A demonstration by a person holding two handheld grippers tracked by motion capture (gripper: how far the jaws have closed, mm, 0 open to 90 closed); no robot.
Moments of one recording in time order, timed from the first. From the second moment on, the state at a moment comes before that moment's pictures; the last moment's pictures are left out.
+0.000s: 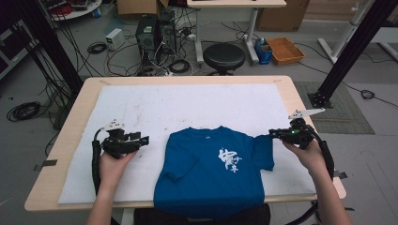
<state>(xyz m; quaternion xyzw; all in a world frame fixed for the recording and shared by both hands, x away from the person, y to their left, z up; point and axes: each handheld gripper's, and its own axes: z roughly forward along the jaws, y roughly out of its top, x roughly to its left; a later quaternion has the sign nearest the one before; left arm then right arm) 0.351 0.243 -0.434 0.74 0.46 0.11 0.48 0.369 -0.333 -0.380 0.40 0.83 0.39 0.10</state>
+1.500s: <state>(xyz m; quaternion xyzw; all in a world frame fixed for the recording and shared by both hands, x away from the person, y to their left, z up) 0.355 0.227 -0.433 0.75 0.45 0.10 0.48 0.301 -0.228 -0.409 0.24 0.91 0.33 0.06</state>
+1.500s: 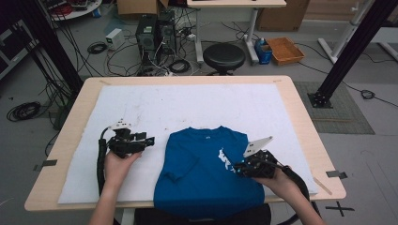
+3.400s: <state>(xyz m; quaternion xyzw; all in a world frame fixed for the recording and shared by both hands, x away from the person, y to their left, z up) 0.391 0.165 -0.419 0.78 0.43 0.09 0.45 0.389 -0.286 -0.414 0.42 0.79 0.42 0.16</state>
